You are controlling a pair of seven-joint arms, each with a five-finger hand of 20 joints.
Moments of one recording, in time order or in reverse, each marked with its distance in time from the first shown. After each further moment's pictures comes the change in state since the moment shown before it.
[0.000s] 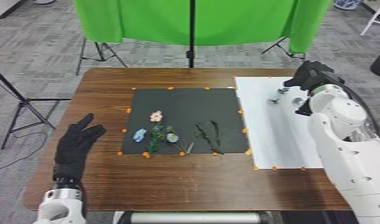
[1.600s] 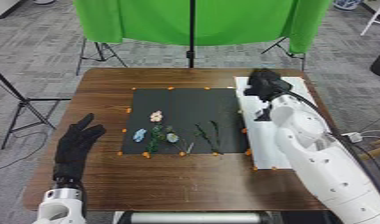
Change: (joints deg) left arm -0.1 0.0 -0.1 0.0 0.0 -0.1 -0.3; right arm 2.9 2.6 -19.1 -3.9 9.1 10.3 -4.9
